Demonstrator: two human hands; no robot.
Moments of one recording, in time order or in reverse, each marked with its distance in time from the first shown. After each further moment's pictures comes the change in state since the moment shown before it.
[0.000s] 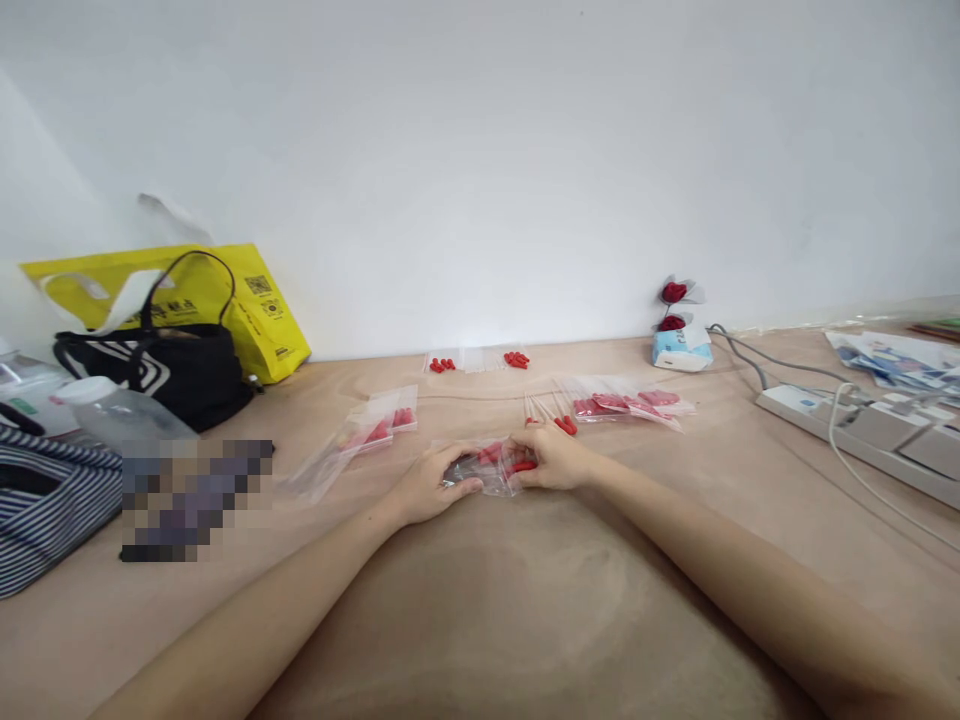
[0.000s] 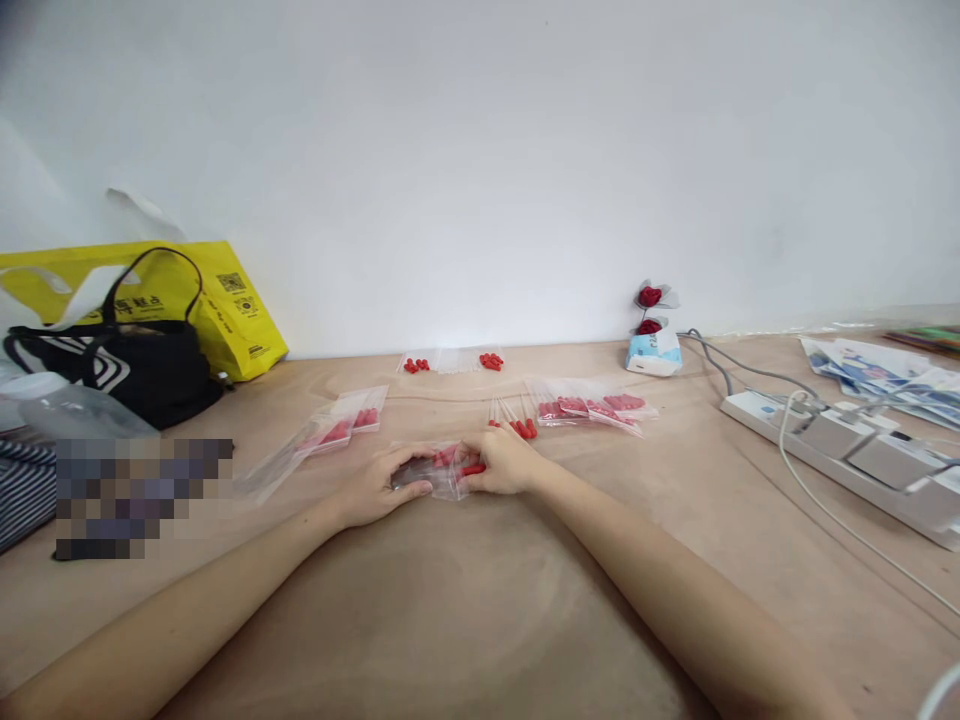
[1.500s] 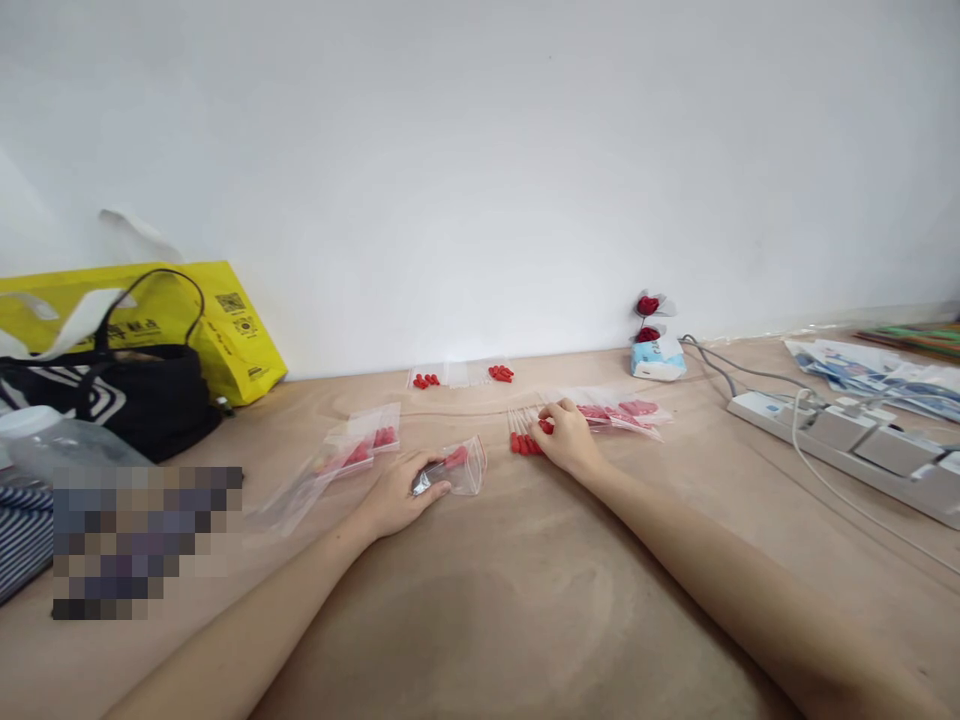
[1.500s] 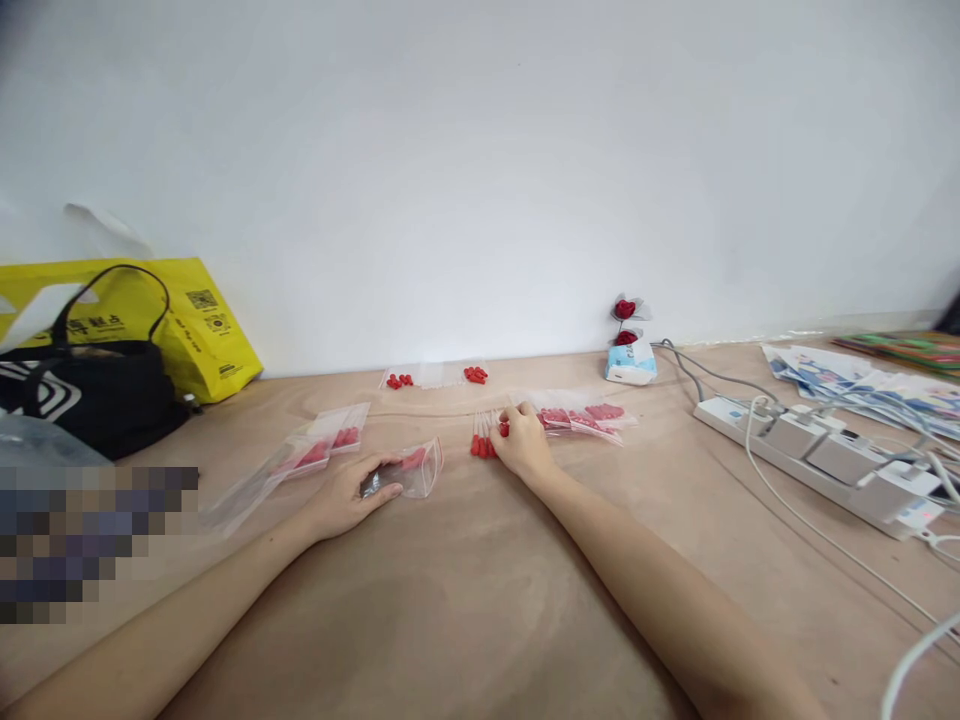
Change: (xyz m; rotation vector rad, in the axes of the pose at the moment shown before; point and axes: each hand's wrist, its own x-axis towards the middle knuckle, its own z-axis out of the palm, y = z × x) left_hand 0.003 -0.021 -0.011 0.120 0.095 -0.076; right_hand 0.000 0.053 0.002 -0.225 0.674 0.410
